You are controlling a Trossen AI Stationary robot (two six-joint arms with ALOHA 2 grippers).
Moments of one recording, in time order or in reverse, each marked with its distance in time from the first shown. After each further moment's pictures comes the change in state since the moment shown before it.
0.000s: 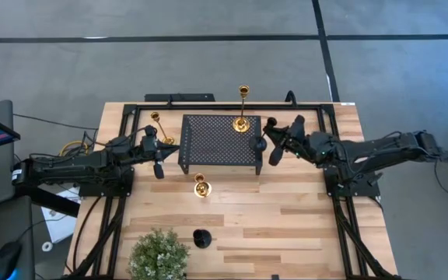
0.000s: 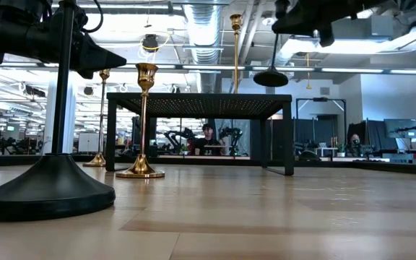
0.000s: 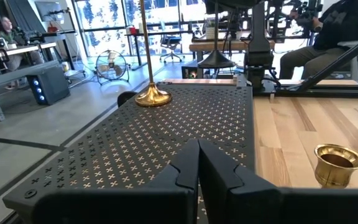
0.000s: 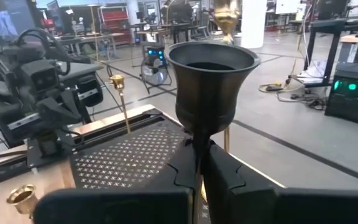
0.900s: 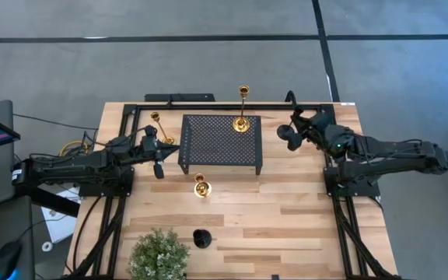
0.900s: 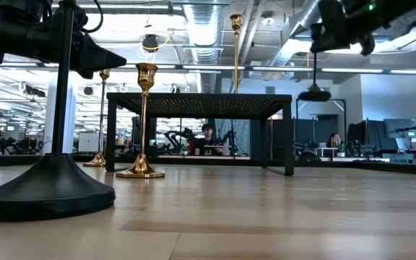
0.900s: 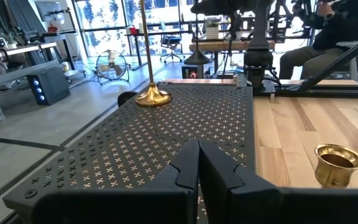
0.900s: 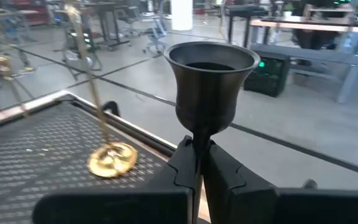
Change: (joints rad) left arm 0.000 0.000 0.000 0.000 0.000 0.000; right arm -0.128 -0.299 -0.052 -0.395 0.162 0.061
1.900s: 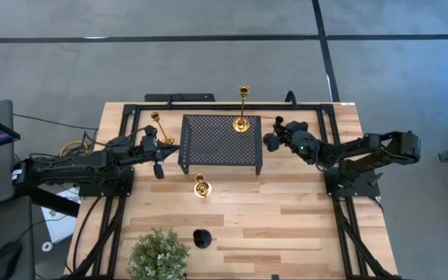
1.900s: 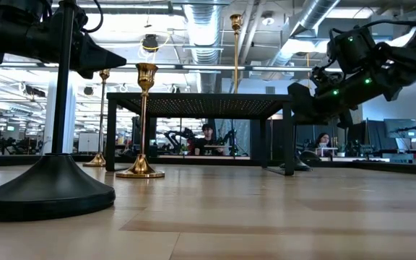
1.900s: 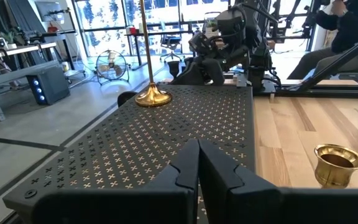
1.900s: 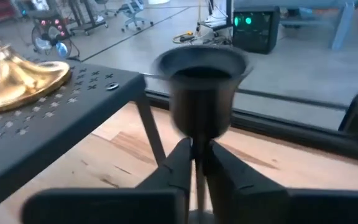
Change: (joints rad) left arm 0.000 0.000 0.000 0.000 0.000 0.000; right arm -0.263 0.634 -0.356 0.897 -0.203 0.143
